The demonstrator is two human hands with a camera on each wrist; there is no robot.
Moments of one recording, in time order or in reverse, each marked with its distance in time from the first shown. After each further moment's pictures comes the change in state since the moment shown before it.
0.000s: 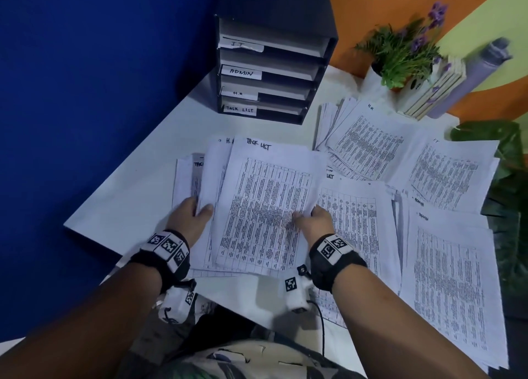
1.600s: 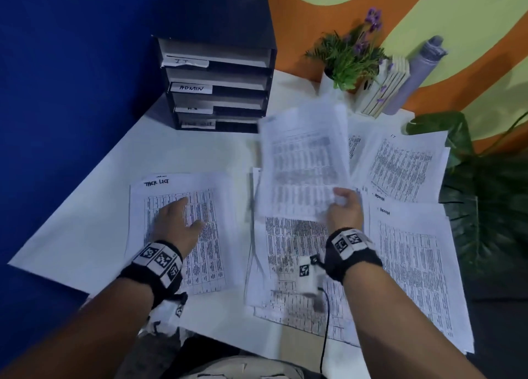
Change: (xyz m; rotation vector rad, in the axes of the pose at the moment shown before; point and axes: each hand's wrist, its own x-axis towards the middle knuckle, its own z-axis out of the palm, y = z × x) left_hand 0.008 0.043 0.044 0.245 0.084 0.116; right_hand 0.032 0.011 -0.116 0.245 0.437 -0.092
